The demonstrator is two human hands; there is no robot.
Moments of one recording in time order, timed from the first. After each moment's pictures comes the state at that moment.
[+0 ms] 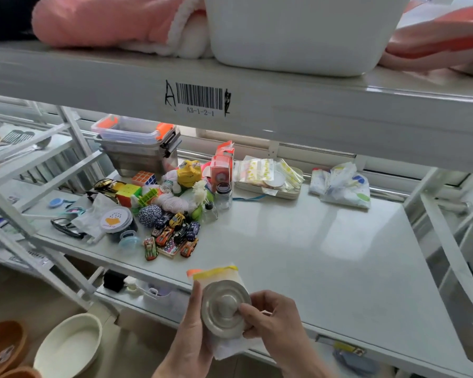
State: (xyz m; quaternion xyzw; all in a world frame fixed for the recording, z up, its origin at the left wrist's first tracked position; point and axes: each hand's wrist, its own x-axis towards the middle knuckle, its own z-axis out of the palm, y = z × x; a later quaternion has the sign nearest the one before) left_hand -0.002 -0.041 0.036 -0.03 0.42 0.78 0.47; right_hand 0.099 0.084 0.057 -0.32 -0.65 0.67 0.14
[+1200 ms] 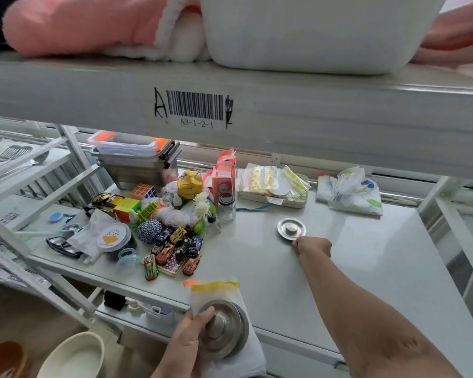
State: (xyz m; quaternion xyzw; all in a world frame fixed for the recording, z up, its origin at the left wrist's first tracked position) left_hand -0.045 -0.038 0.033 -0.04 0.54 0.74 0.40; right_hand -0.043 0.297 -0.010 -0.67 -0.41 0.57 0.25
